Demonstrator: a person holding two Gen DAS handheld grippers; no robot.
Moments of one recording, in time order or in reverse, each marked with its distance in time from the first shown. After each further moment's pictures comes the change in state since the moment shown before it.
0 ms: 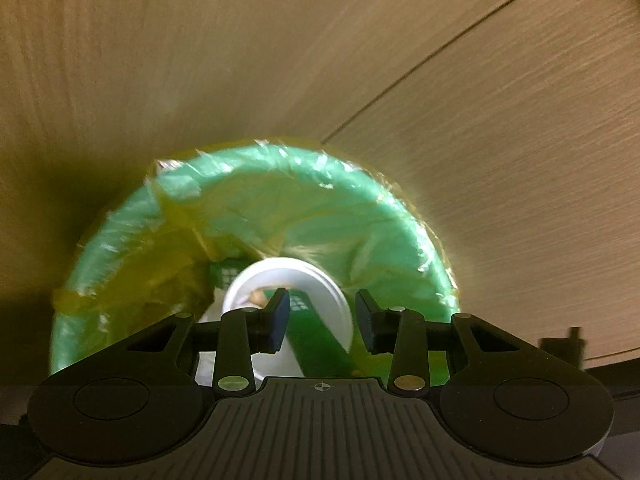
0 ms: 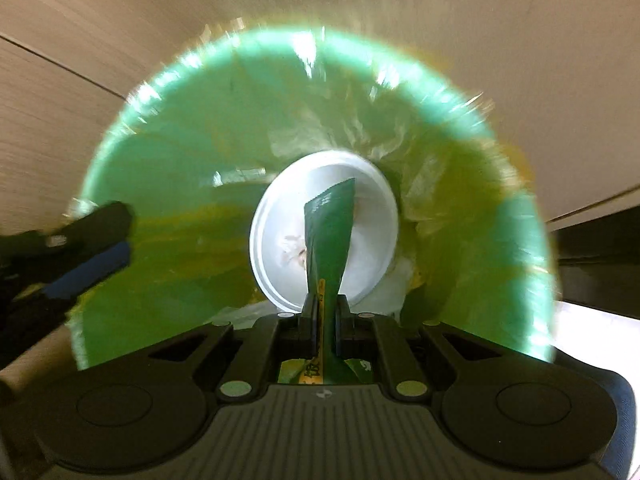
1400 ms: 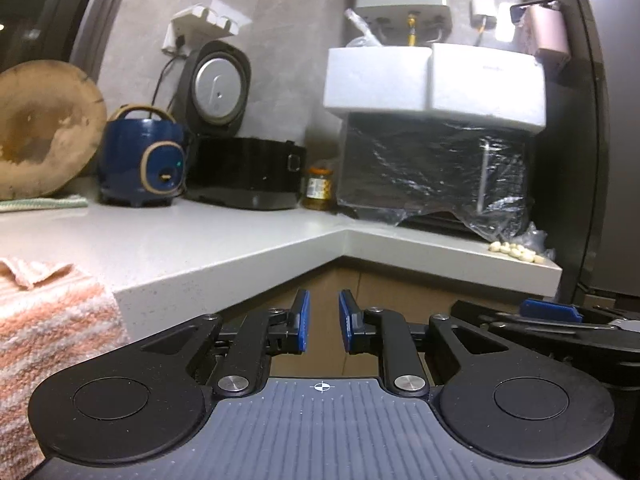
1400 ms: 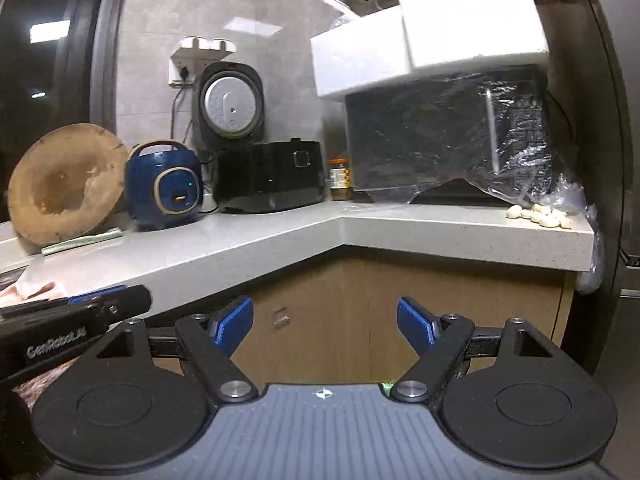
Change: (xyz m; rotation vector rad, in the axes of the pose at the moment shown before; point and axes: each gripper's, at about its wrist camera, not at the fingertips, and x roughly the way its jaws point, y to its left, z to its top) left arm -0.399 -0.039 -0.241 0.567 -0.942 0.083; right arm -0.353 0.135 -0.307 -0.451 -1.155 0.093
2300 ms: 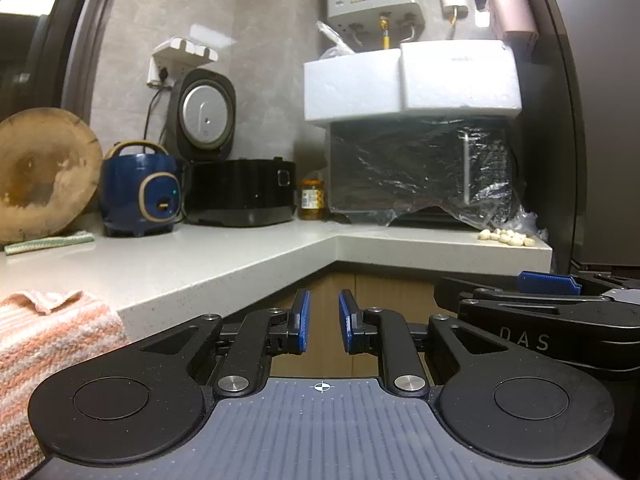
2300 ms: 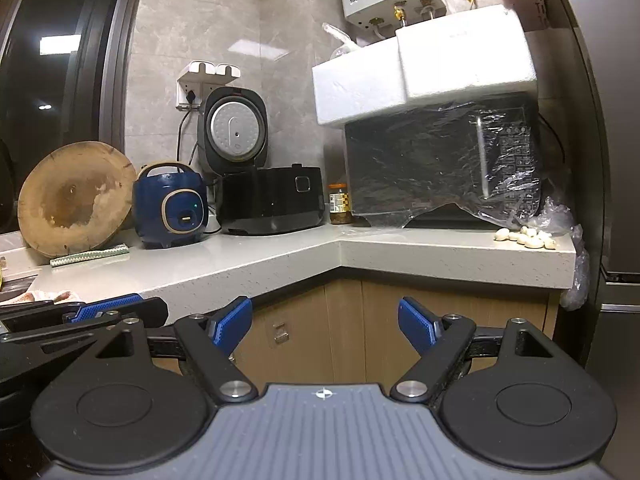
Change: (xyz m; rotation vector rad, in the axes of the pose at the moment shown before) left arm -0.027 -0.035 -0.003 0.111 -0.021 0.037; right arm -0.034 -0.006 -0.005 -0.003 -0.069 -0.003
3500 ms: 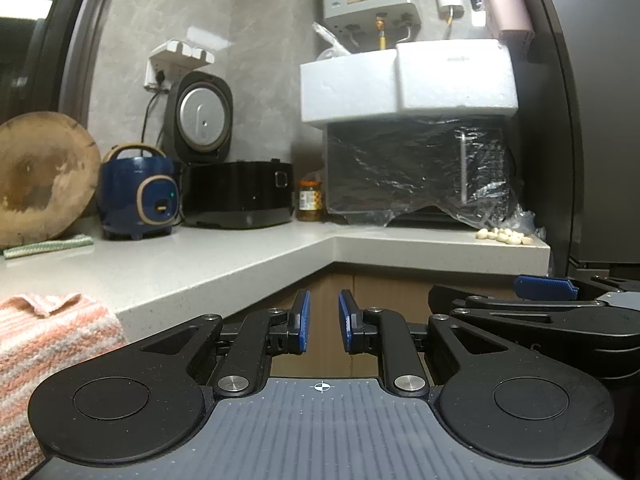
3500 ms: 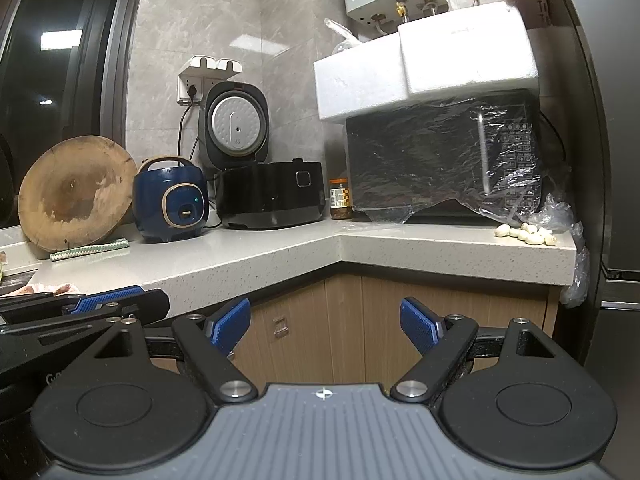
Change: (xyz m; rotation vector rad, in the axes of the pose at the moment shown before) left arm -0.004 0.001 -0.003 0.018 -0.005 -0.011; right arm -0.001 0.003 -0.002 -0.007 0.012 -0.004
